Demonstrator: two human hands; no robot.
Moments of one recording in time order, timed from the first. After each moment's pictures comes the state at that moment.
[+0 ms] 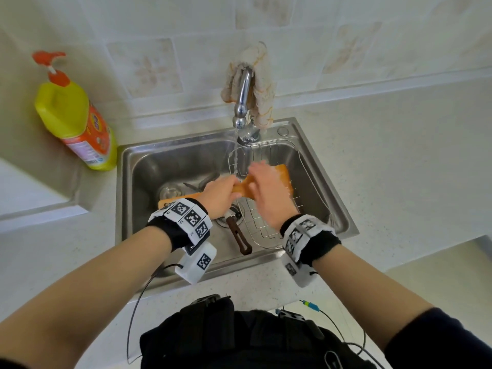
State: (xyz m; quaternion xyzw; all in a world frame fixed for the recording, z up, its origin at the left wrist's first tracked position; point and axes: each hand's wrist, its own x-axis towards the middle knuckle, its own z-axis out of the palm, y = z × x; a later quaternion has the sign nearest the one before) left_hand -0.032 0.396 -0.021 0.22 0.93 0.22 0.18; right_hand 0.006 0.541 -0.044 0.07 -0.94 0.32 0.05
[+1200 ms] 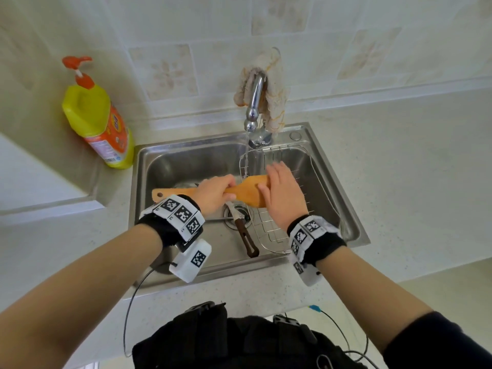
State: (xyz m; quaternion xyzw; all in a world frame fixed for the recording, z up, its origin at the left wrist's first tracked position) left_hand -0.043 0.375 -0.008 0.19 0.94 0.19 0.20; right_hand -0.007 0.549 -0.041 0.02 -0.99 0.15 0.04
